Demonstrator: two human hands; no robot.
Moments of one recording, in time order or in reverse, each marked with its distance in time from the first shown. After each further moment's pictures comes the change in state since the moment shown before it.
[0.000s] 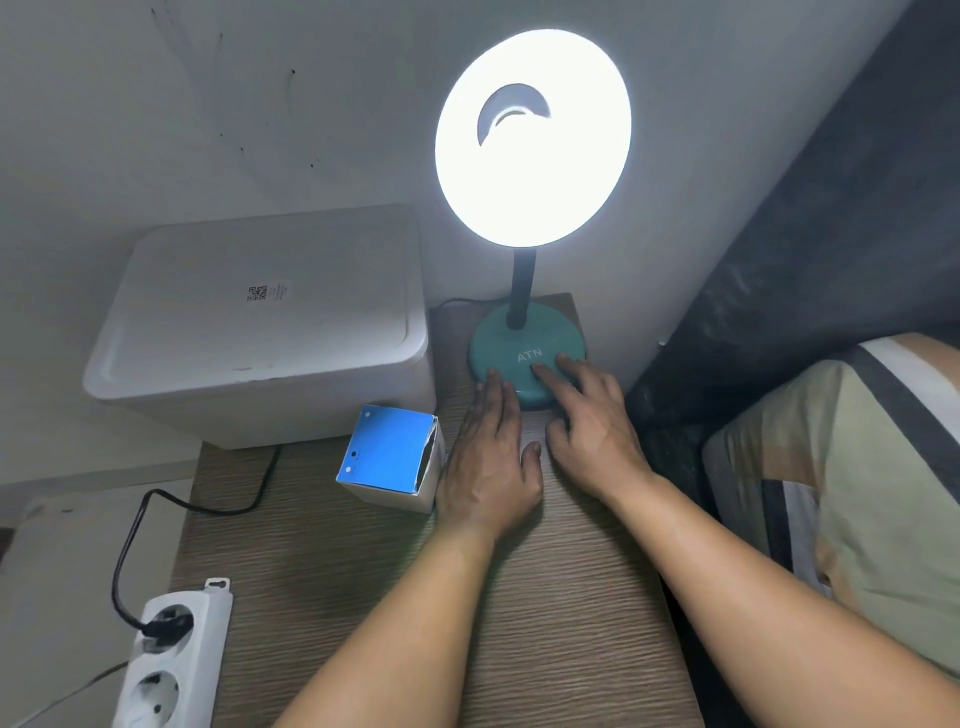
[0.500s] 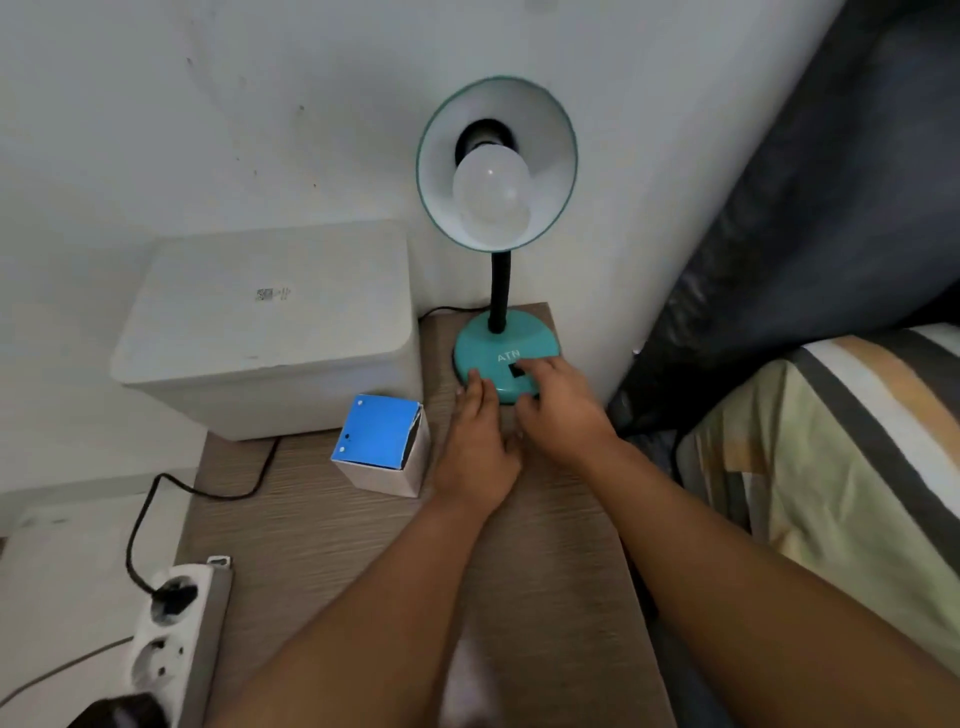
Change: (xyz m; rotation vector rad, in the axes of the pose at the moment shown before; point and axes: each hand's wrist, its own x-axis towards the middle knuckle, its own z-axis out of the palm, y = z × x) left_hand -0.003 0.019 -0.015 -0.195 -0.033 -0.137; right_hand 0.009 -0.028 -0.027 0.095 -0.146 0.177
